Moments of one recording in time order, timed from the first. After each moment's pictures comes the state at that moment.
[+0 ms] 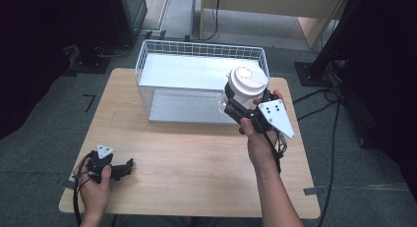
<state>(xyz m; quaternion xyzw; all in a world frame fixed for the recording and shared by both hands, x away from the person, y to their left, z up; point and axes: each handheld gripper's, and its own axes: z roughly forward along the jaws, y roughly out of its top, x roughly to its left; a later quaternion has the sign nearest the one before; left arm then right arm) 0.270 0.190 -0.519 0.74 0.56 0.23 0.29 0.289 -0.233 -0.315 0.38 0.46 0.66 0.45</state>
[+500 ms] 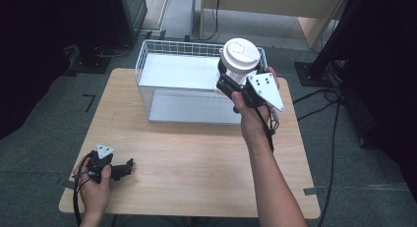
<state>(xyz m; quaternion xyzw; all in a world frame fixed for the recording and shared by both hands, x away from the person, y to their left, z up) 0.270 0.190 -0.519 0.74 0.56 0.23 0.29 0.338 -0.215 -0.288 0.38 0.46 0.65 0.47</state>
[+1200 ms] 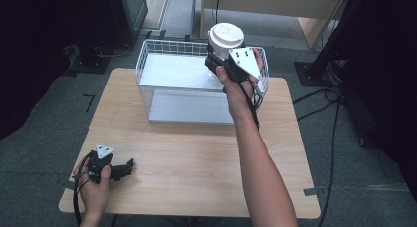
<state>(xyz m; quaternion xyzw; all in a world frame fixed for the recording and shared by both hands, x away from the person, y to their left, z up) 0.270 0.190 -0.519 0.74 0.56 0.23 0.29 0.413 -0.190 -0.292 0.41 0.48 0.61 0.47</state>
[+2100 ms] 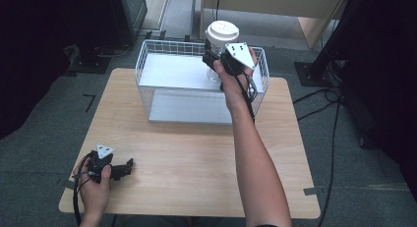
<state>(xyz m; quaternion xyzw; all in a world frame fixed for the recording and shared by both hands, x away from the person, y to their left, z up) 0.270 0.190 -0.519 0.74 0.56 0.23 0.29 0.445 -0.188 -0.306 0.45 0.50 0.60 0.44</state>
